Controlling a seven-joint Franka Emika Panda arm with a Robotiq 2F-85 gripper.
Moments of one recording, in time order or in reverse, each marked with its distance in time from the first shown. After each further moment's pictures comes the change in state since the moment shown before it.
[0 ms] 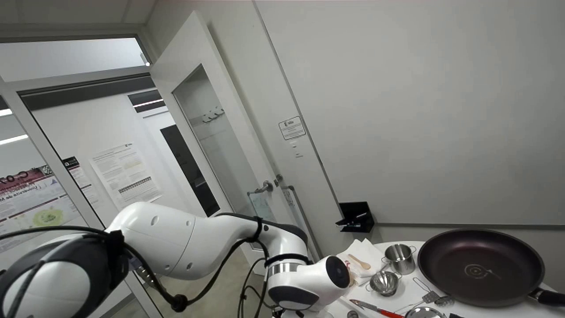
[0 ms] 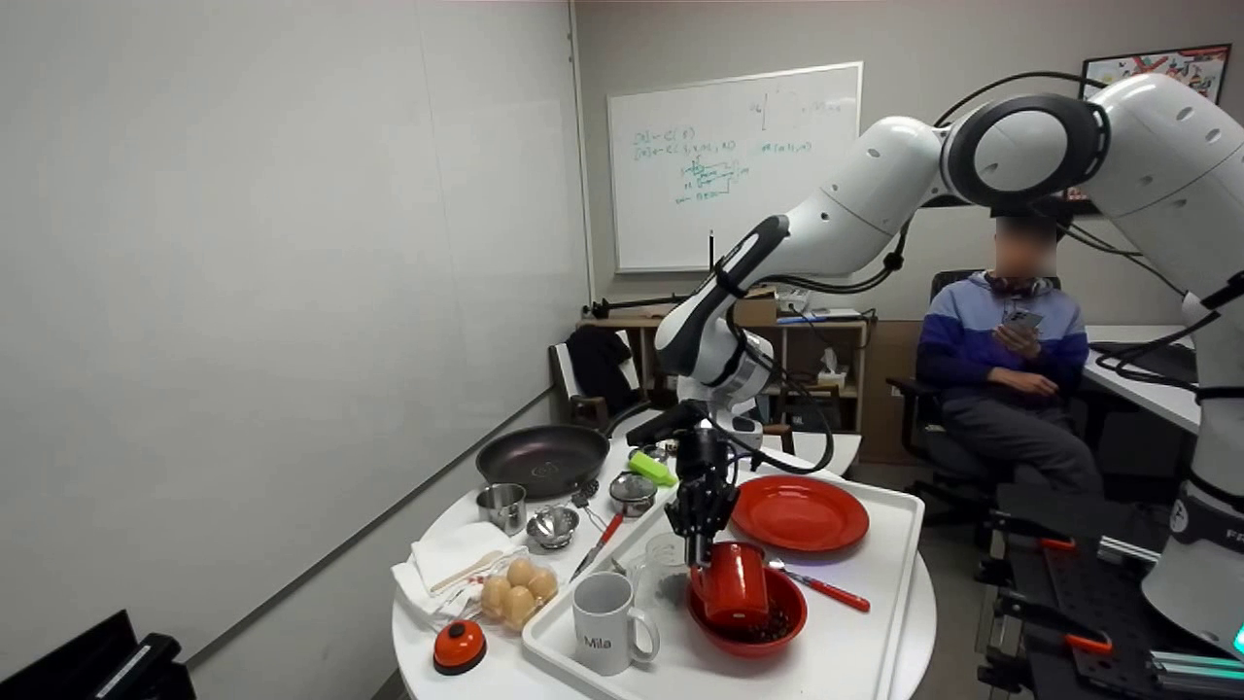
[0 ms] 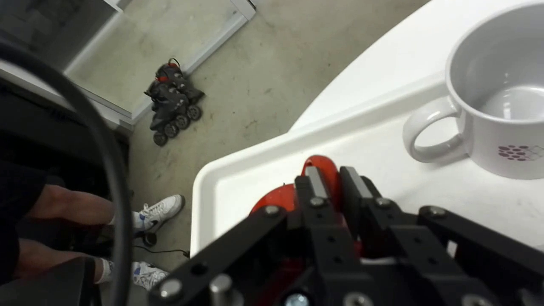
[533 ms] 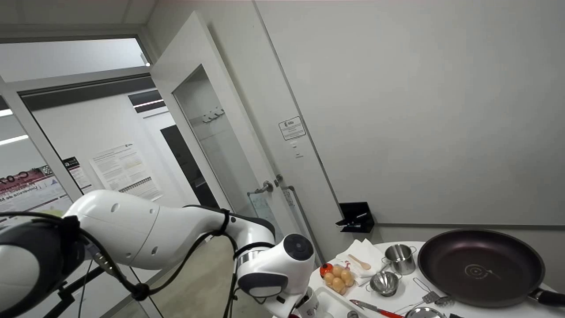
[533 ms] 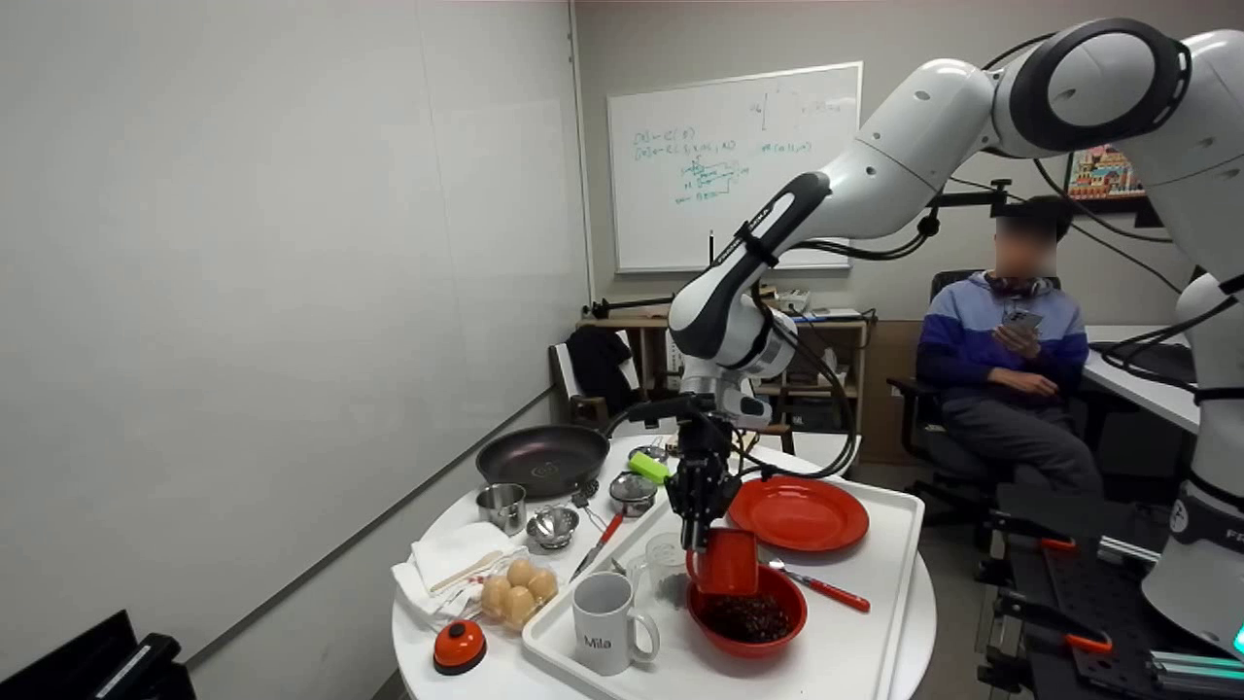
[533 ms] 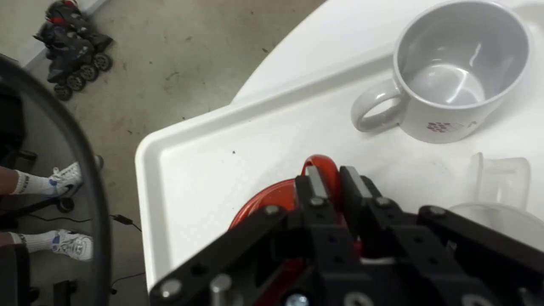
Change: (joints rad) arm 0.063 -0.179 0.033 -0.173 -0.119 0.345 0.075
